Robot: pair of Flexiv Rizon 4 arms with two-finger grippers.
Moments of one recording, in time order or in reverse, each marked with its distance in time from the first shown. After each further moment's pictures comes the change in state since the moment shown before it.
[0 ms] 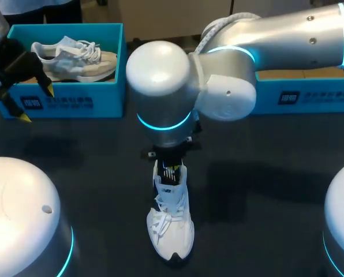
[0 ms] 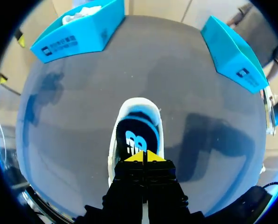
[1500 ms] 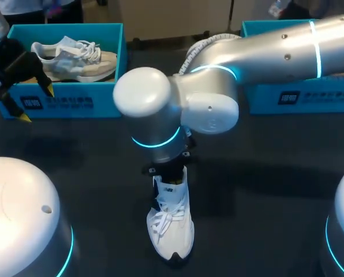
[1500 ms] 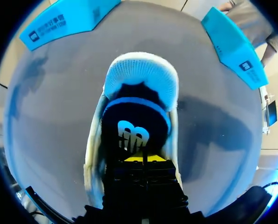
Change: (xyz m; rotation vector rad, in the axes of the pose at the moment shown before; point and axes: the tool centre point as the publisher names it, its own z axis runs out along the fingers) left arm 0.000 0.000 0.000 0.000 0.000 0.000; right arm -0.008 -0.017 0.047 0.051 -0.111 -0.042
